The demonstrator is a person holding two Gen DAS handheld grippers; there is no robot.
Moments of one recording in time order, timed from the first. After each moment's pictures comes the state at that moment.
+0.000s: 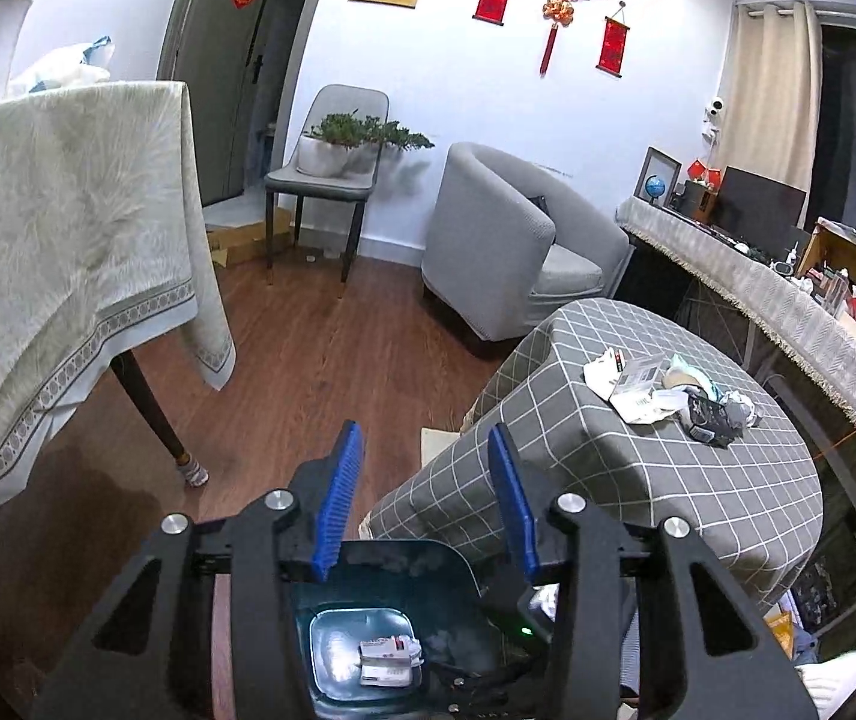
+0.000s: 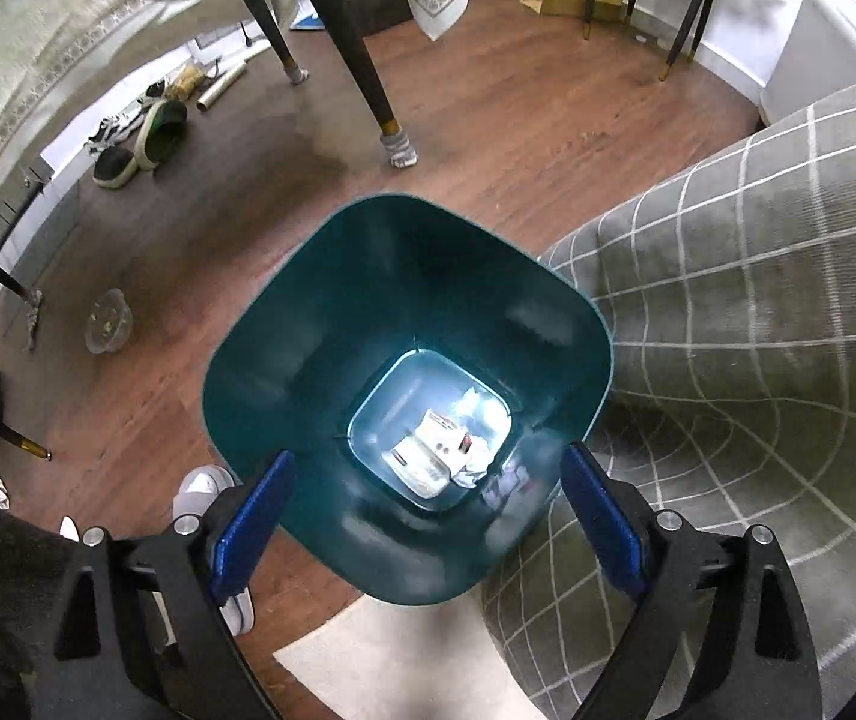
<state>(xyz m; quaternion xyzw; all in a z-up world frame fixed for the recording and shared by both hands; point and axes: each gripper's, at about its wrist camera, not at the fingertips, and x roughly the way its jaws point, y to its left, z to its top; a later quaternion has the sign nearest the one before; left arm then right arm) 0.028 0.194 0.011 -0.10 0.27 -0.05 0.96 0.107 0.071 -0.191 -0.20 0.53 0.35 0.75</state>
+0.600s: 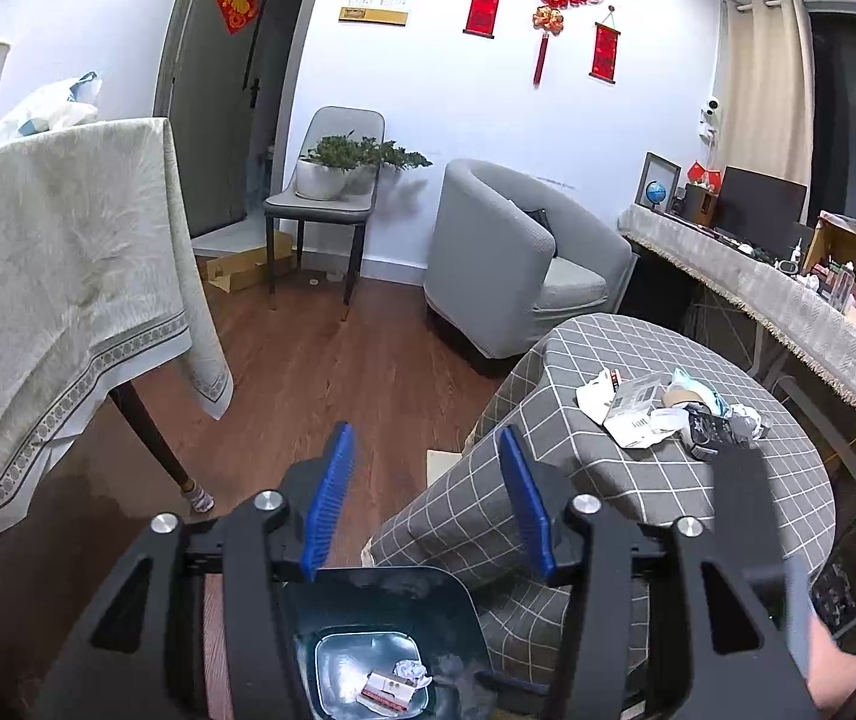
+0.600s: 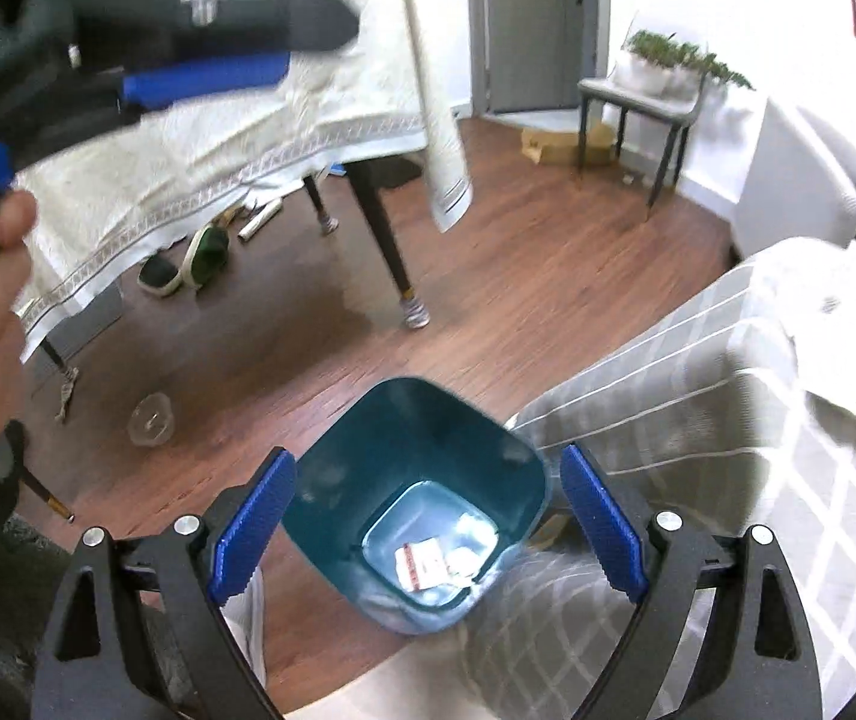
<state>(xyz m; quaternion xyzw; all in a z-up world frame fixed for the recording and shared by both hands) 0.040 0.172 0.020 -0.08 0.26 -0.04 0.96 0.089 0.027 -0.070 -0.15 0.39 0.39 0.82</state>
